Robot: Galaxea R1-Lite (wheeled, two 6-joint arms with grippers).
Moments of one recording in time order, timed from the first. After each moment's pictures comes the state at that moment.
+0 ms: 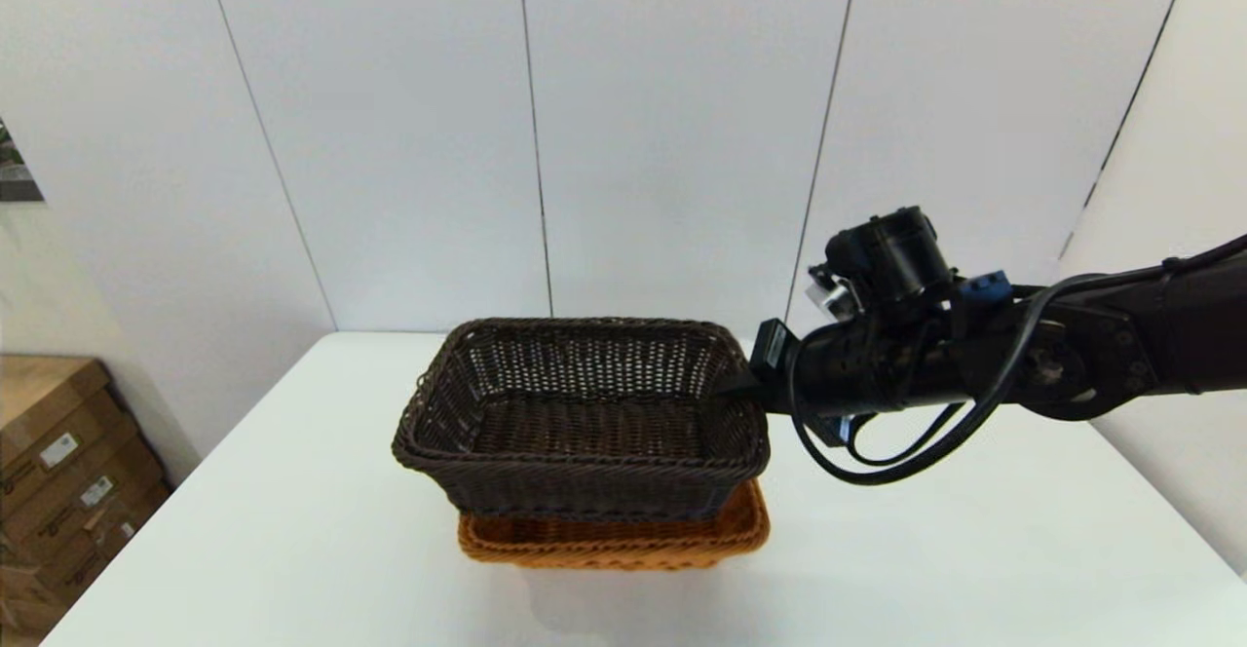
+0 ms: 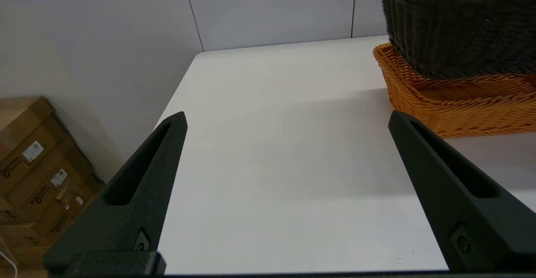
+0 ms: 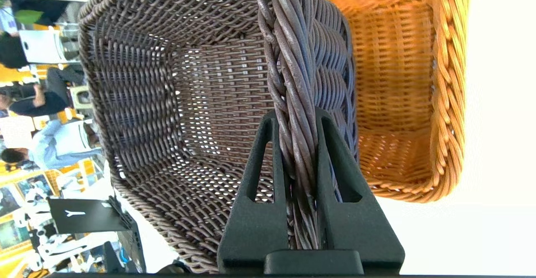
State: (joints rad) left arm 0.01 0.00 0.00 0.01 -0.01 0.08; right arm 0.47 1.88 -1.13 -0.02 0.32 0.94
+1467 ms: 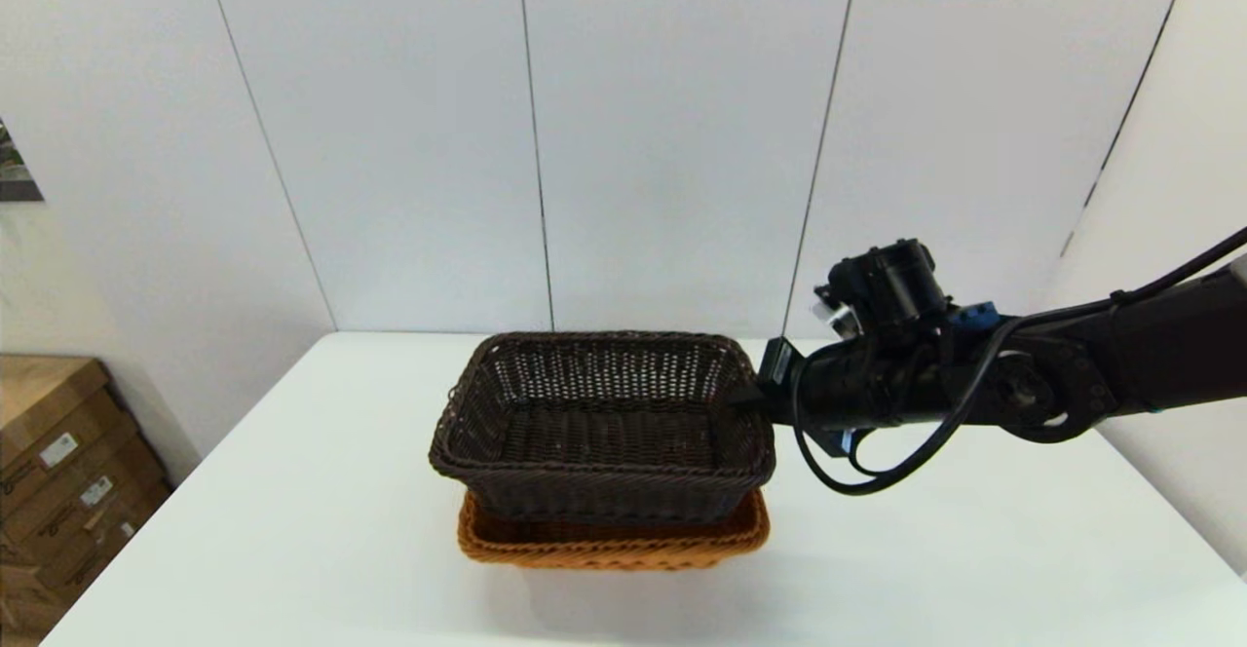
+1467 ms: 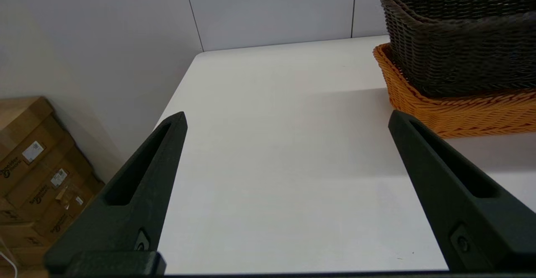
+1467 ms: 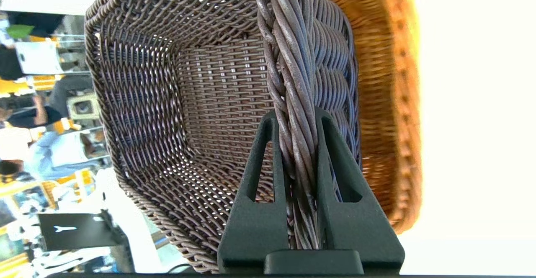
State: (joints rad) left arm 0.01 0.00 0.00 0.01 -0.01 0.08; right arm 0.42 1.93 -1.05 -0.15 0.33 0.91
